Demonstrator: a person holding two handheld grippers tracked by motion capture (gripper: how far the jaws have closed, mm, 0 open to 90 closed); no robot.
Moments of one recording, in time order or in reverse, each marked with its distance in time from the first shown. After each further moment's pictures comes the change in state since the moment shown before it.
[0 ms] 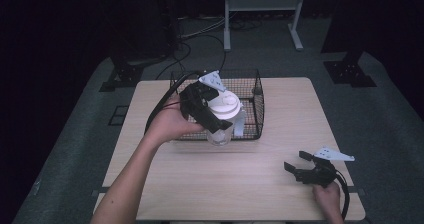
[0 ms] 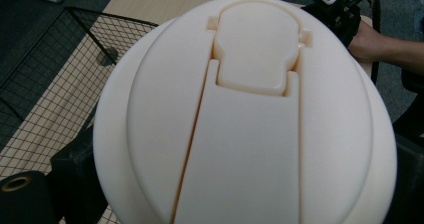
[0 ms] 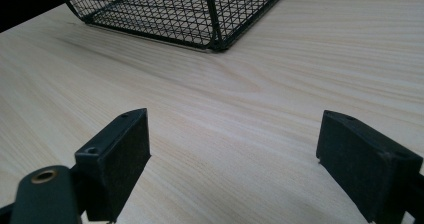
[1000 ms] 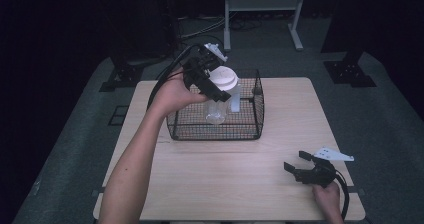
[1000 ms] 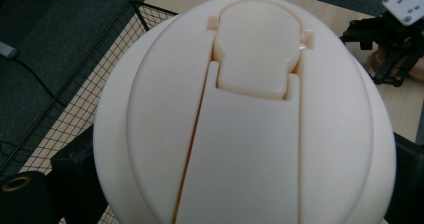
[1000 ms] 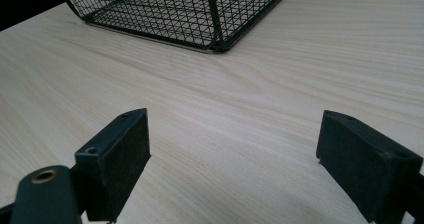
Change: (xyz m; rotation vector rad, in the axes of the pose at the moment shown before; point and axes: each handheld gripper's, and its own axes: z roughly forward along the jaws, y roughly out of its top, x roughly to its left) left arm 0.060 0.027 0.006 0.069 0.069 -0.097; right arm 0.001 0.000 0.001 -0.001 -0.001 -0.010
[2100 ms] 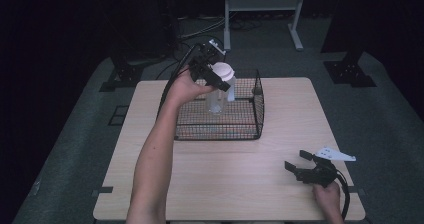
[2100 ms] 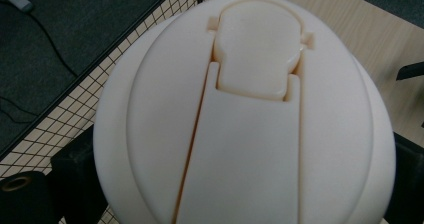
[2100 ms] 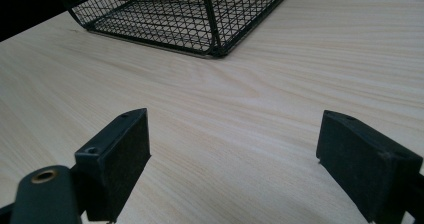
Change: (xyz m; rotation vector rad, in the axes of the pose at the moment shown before) left arm 0.056 -0.007 0.063 0.037 0.062 -0.184; right arm -0.002 0.000 -0.001 -0.024 0.004 0.023
